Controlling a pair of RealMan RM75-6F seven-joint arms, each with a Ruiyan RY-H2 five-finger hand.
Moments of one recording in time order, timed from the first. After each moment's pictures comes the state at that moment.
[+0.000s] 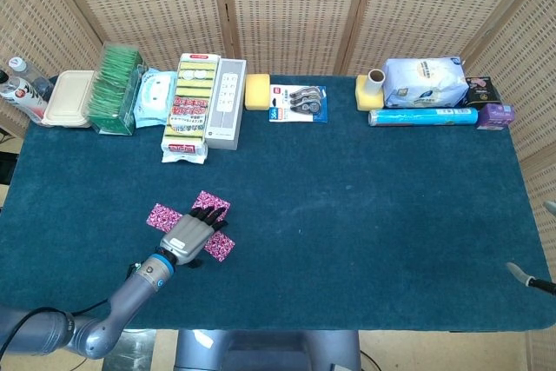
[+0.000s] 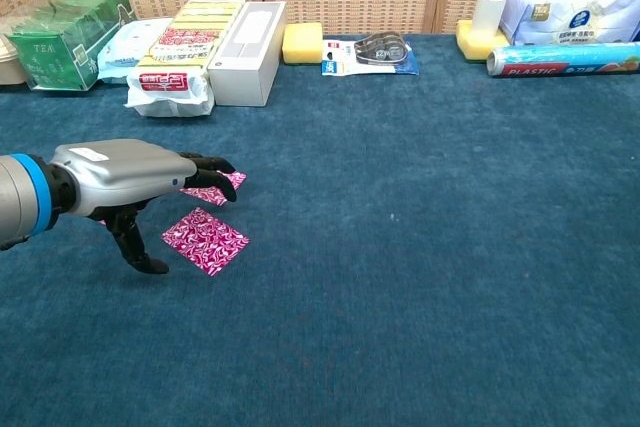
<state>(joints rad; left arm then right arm) -0.86 -1.47 0.10 -1.75 0.88 0.98 0.63 -0.02 -0.95 0.12 -1.67 -1.44 1.54 0.41</state>
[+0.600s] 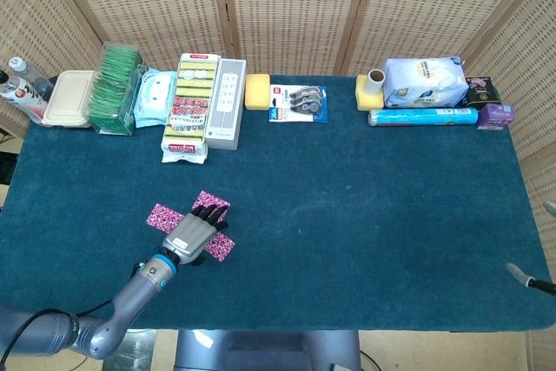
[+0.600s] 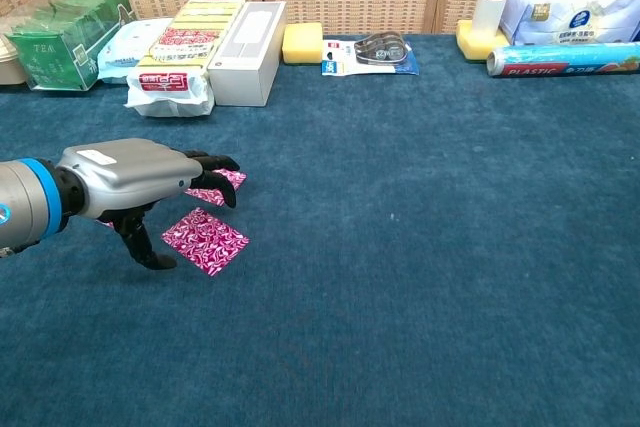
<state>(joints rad) -0.84 -1.51 0.08 -1.71 0.90 0.99 0.68 -0.02 -0.94 0.12 -1.67 -1.44 1.54 0.41</state>
